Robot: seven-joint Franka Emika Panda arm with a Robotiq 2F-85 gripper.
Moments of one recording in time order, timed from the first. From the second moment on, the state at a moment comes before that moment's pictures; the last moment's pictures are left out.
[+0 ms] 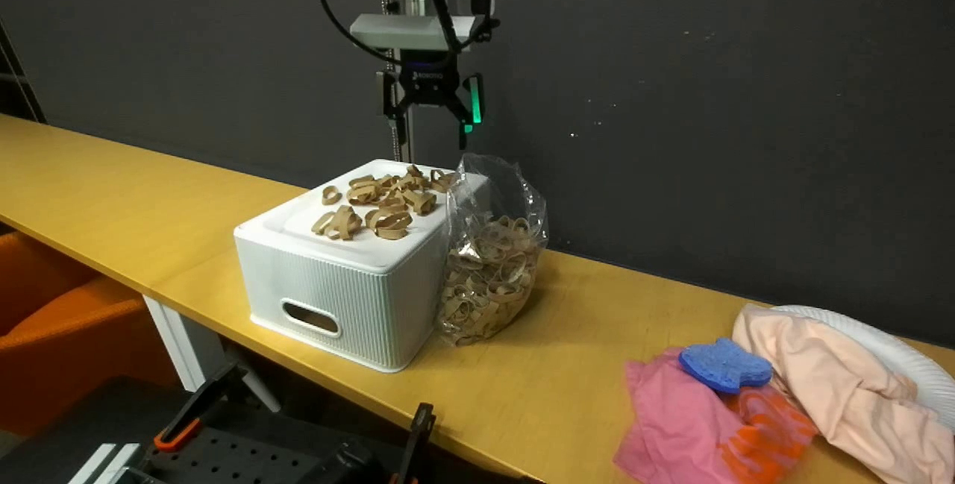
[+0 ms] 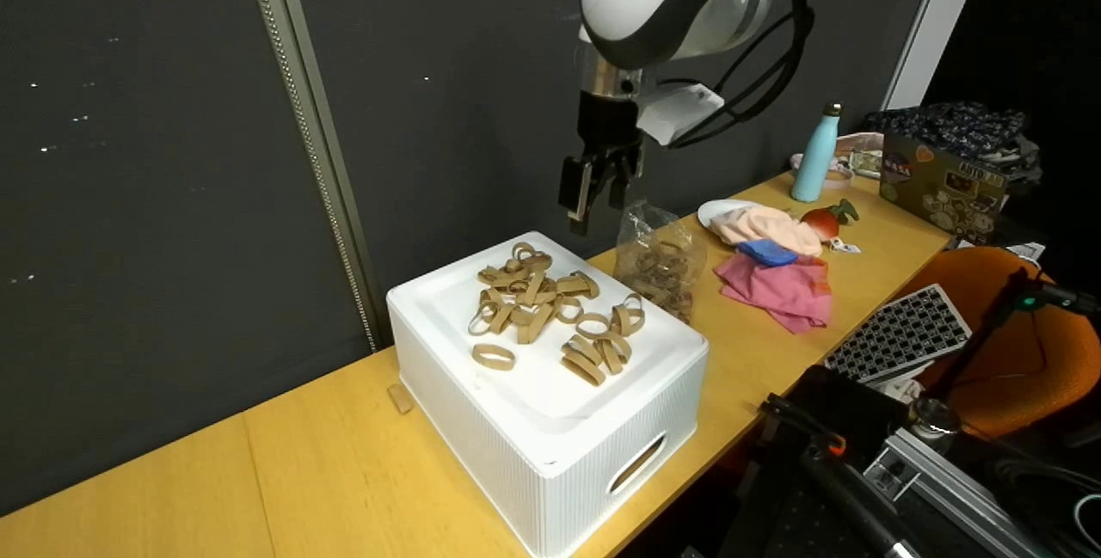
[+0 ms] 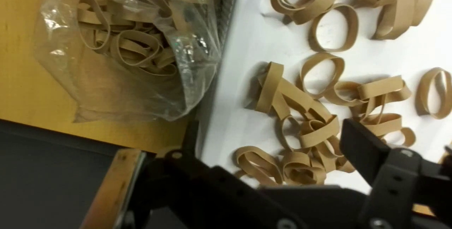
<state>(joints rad) -0.04 0.23 -0.02 -1.93 0.02 2.22 -0.18</state>
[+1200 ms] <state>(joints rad) 0.00 0.55 0.04 -1.67 0.02 2.21 -0.18</state>
